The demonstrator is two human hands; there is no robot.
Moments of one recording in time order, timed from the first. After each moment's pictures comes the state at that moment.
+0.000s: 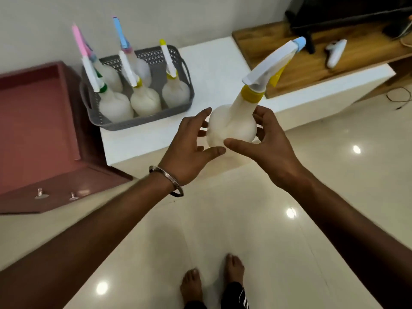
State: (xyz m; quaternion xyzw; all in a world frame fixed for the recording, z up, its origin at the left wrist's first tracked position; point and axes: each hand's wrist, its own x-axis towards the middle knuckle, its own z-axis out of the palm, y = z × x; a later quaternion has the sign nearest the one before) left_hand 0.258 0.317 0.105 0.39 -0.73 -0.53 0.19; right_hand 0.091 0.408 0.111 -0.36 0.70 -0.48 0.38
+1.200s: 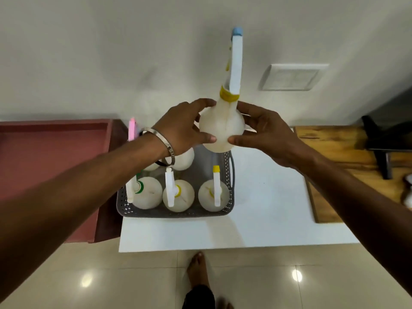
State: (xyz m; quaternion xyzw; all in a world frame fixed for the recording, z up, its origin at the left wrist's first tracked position) left_hand 0.224 -0.038 0.175 0.50 -0.78 -0.36 0.10; right_hand 0.004 0.003 0.131 -0.54 0.52 -0.38 0.54
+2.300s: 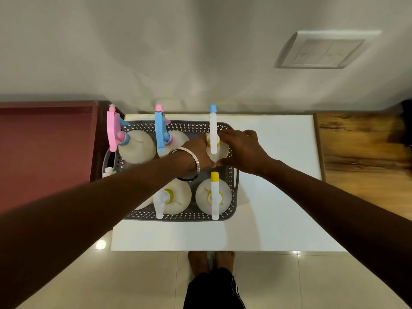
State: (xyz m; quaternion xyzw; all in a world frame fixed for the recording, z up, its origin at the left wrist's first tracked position) left_hand 0.180 -0.054 0.030 0.57 -0.68 -0.45 -0.07; right_hand 0.018 -0.029 -0.013 -0.77 0.58 -0.07 0.28
